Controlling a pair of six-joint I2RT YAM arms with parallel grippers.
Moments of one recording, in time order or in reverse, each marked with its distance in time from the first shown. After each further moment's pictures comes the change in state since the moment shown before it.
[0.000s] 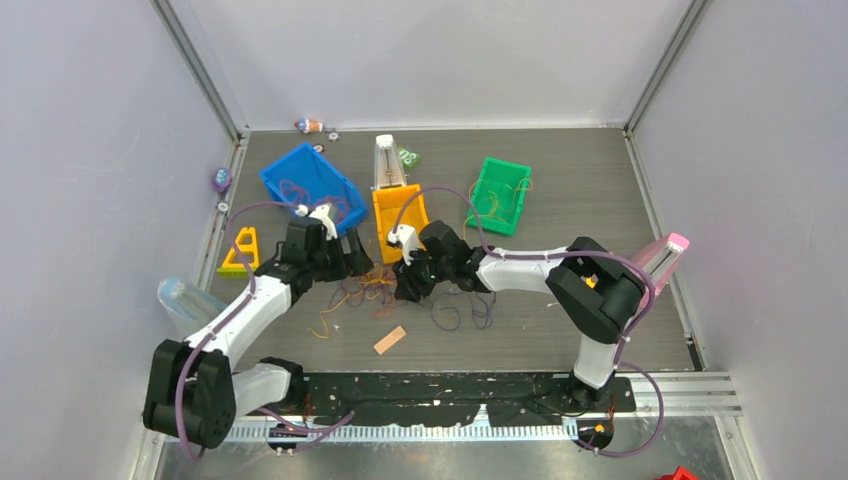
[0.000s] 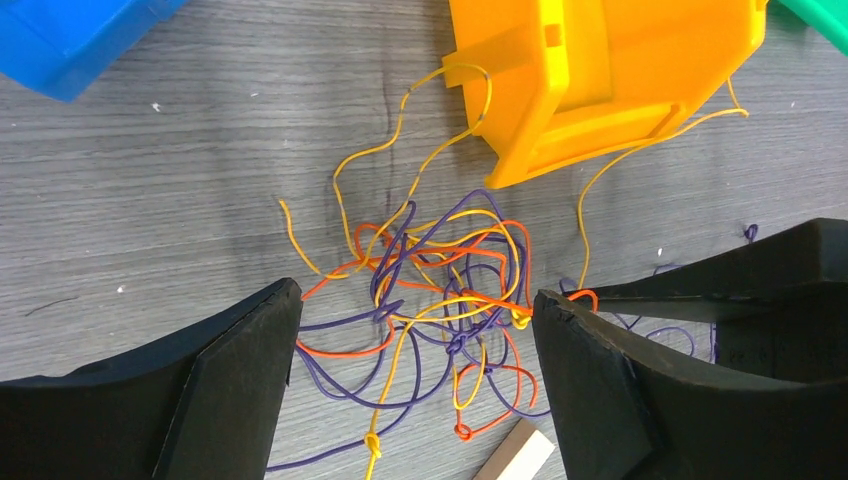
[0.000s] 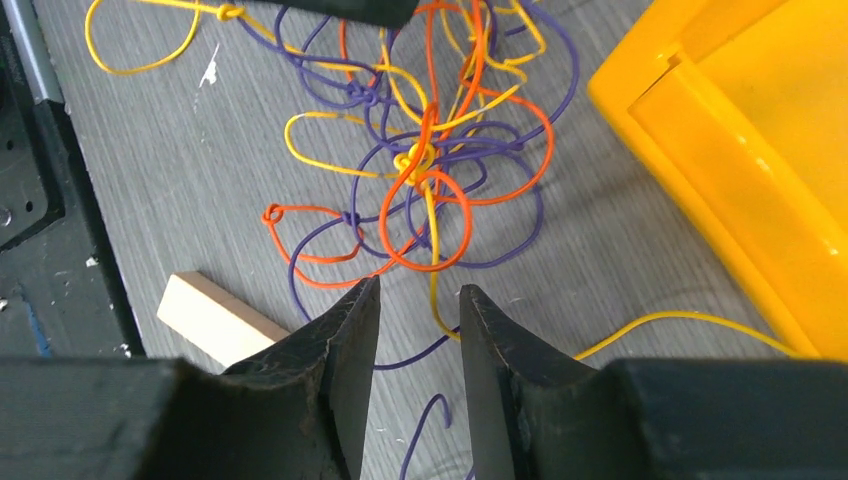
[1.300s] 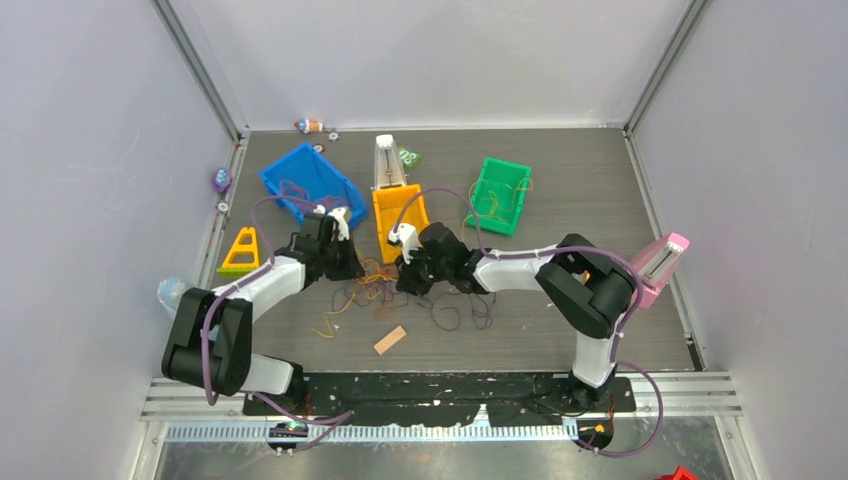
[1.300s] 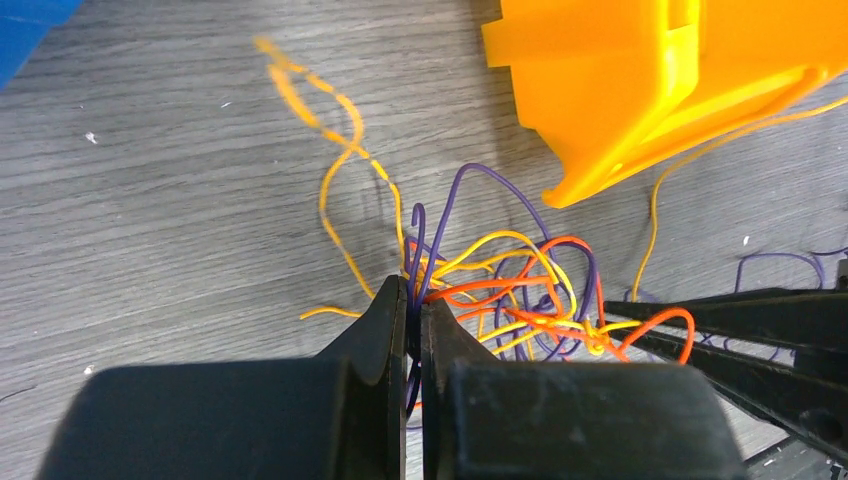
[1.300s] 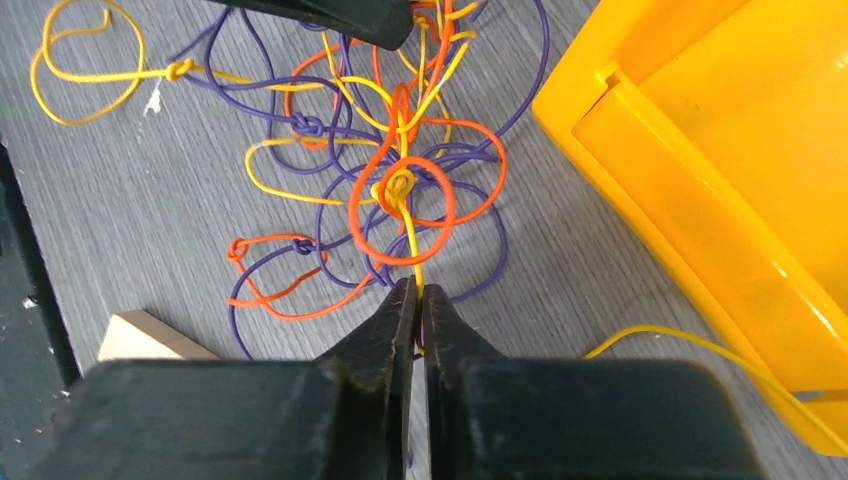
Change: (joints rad) left arm 0.005 0.272 0.045 0.064 0.058 0.102; right arm 0.002 0.049 -0.014 0.113 0.058 0.000
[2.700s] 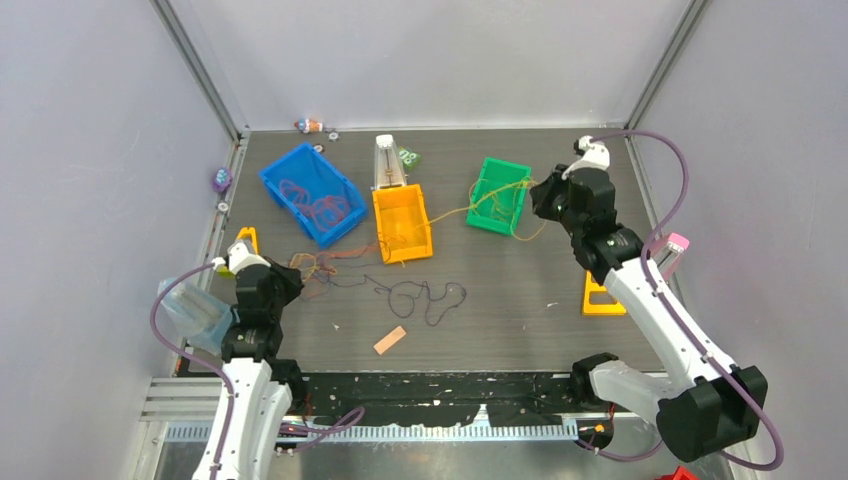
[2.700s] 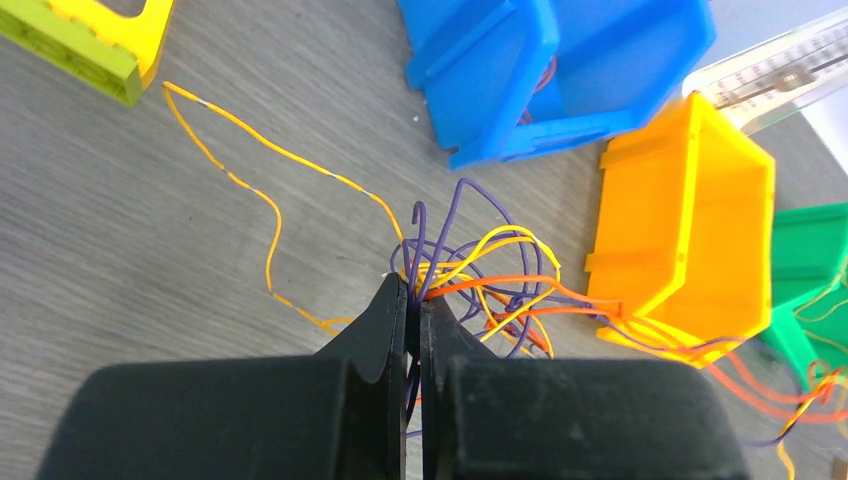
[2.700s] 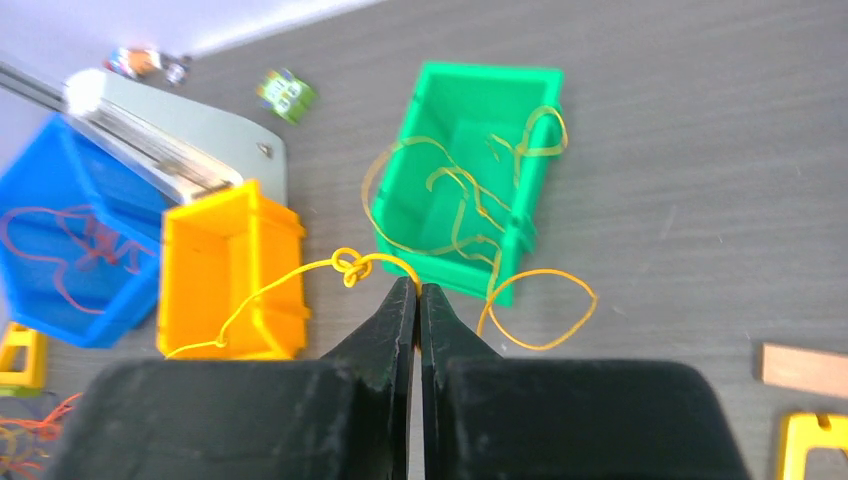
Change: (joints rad) left arm 0.295 -0.906 -0.319 -0.121 -0.329 -0.306; right arm -0.580 -0.807 -0.066 -0.473 0.497 0.396
